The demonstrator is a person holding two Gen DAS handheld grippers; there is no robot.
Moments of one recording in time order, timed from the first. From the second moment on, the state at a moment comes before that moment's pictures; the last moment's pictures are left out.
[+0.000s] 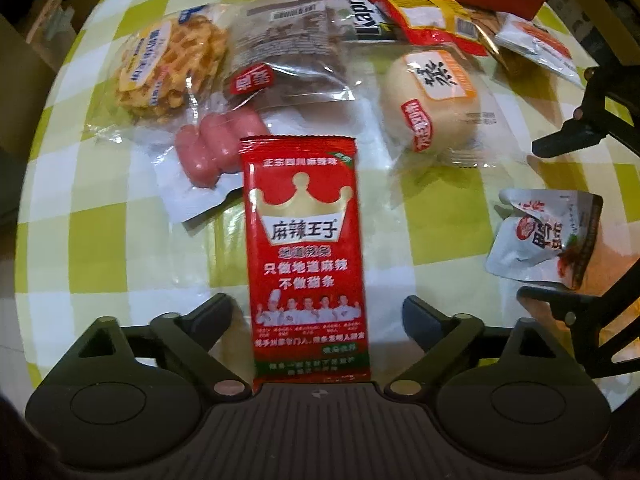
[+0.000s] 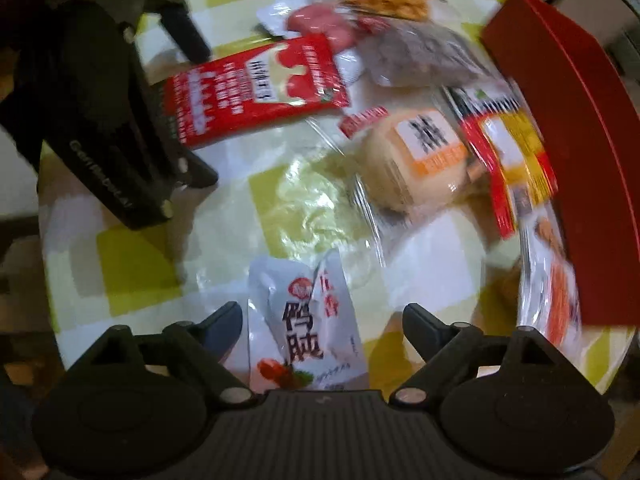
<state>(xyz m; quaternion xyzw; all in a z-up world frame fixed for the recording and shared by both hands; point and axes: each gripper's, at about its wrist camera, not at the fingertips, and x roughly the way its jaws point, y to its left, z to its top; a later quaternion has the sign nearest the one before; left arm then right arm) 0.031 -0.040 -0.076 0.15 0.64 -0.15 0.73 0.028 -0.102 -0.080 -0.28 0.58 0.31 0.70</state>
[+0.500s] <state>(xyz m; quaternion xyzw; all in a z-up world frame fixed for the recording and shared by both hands) 0.050 -0.048 -0.063 0.12 0.64 -0.14 0.74 0.003 -0.149 -0.070 -0.11 0.60 0.19 0.77</state>
